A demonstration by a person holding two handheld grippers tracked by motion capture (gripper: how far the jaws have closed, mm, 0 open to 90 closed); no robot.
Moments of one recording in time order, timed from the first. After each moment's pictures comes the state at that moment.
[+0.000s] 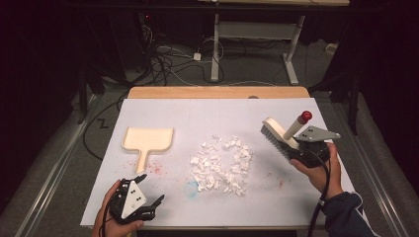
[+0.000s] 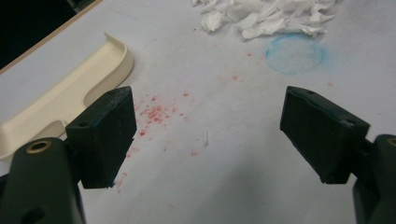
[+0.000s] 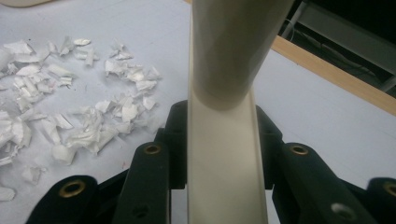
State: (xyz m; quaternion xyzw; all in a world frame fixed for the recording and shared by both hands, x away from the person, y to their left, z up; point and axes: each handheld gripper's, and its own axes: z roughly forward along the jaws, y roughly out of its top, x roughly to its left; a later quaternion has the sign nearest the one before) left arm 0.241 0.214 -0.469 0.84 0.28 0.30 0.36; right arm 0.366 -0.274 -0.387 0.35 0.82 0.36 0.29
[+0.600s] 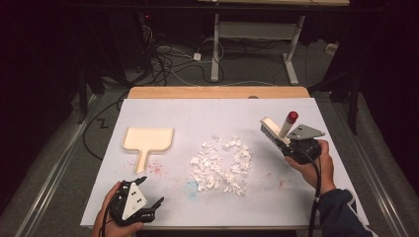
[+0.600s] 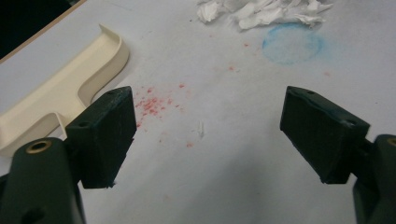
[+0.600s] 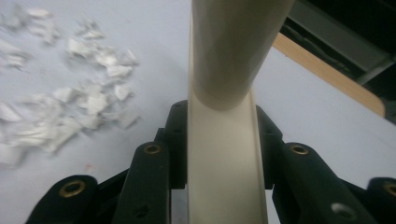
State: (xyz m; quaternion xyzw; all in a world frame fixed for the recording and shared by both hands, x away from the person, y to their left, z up) left arm 0.240 0.213 -0.473 0.84 0.28 0.29 0.35; right arm 0.386 -0.260 -0.404 0.34 0.83 0.31 0.33
